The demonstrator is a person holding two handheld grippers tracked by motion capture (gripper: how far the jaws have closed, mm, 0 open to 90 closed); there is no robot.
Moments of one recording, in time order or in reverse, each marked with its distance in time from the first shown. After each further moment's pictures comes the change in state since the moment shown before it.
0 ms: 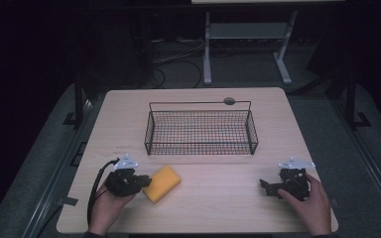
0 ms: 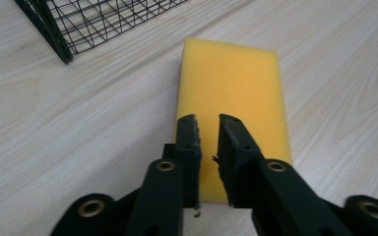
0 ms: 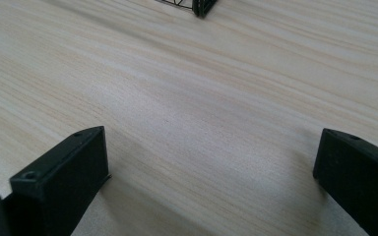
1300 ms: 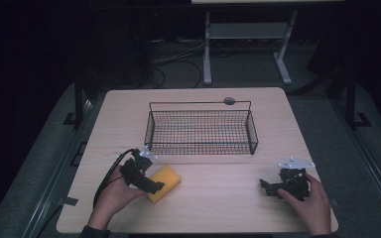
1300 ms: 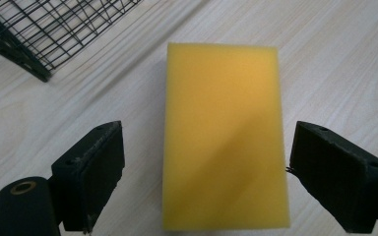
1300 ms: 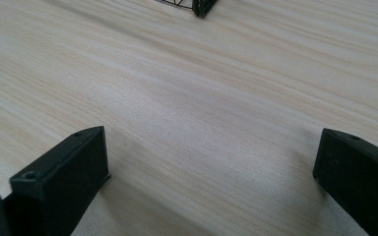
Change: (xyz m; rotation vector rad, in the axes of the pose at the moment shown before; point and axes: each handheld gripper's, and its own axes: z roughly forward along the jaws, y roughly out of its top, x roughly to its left) left arm -0.015 0.048 0.022 0.255 0.036 0.107; right arm 0.000 0.000 0.000 -0.001 0.000 -0.002
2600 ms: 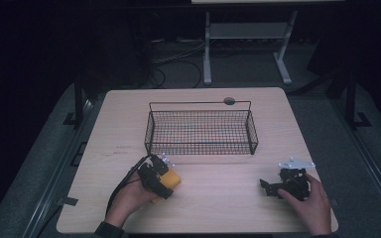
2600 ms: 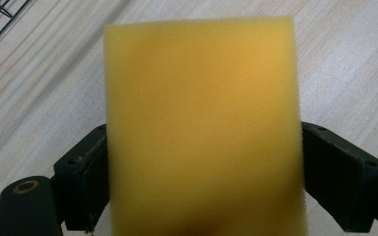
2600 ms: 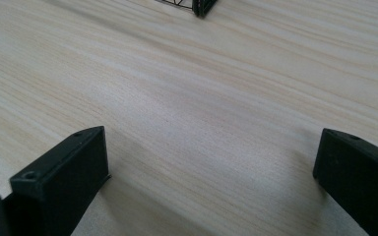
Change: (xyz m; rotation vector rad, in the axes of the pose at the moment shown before) left arm -0.016 0.012 0.048 0.156 0.021 0.067; right arm 0.000 0.000 0.000 0.000 0.000 0.000
